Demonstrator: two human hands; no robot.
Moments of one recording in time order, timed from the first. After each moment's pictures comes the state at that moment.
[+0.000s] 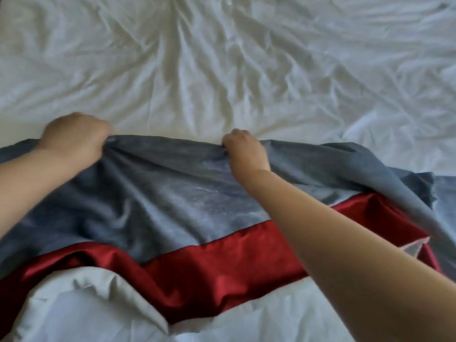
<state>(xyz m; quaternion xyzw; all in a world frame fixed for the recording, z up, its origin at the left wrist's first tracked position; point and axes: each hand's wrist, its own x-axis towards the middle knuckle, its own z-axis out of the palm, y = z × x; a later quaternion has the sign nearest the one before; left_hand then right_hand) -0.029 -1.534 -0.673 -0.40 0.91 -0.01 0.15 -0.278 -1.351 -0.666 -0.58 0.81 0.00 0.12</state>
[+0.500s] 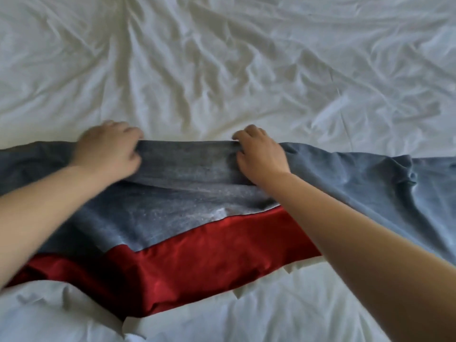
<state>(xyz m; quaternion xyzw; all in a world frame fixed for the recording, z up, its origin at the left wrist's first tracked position) -0.147 -1.442 -0.653 -0.34 0.94 0.00 0.08 -0.377 -1.272 -0.676 -0.56 0.82 -0.09 0.10</state>
